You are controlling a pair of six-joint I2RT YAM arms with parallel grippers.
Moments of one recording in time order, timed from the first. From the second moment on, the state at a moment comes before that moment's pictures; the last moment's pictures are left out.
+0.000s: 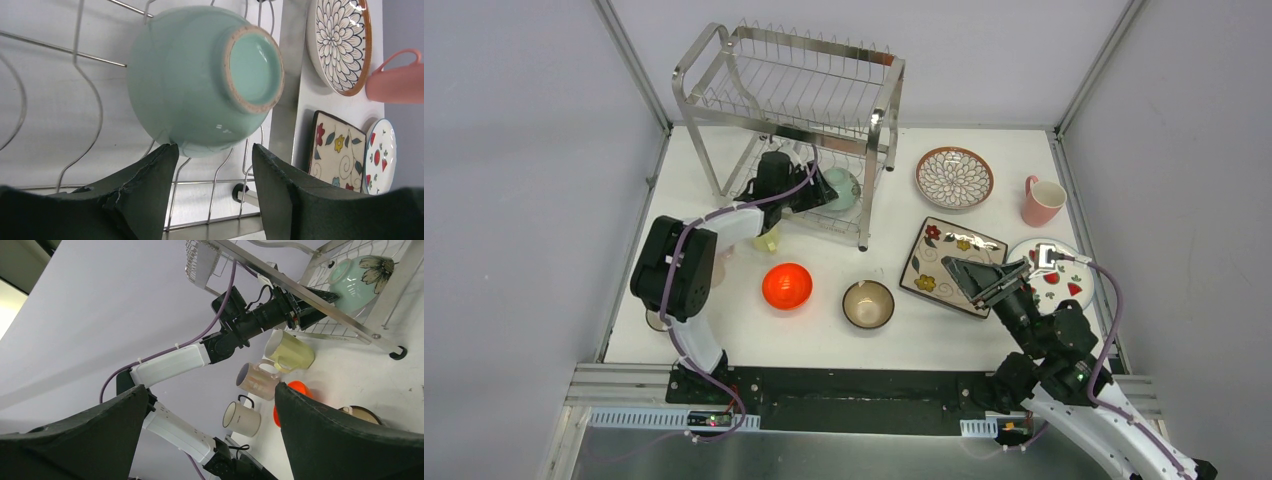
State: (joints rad) left arm -0.34 1.76 1.04 0.27 0.25 -0.63; right arm 0.84 0.10 0.39 -0.06 0.19 1.10
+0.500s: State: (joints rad) left arm -0.36 1.84 1.08 0.35 0.21 -0.64; right arm 0.84 0.08 0.42 -0.14 0.21 1.05
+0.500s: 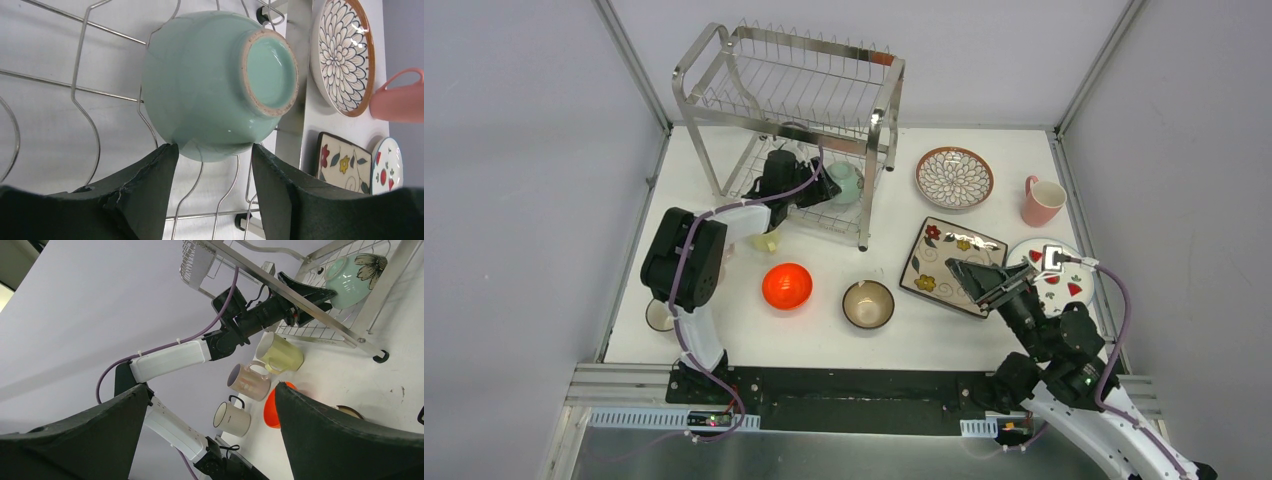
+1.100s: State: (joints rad) left arm -0.36 1.88 1.11 0.43 0.17 -0.67; right arm 0.84 0.07 0.46 -0.21 0.22 1.02
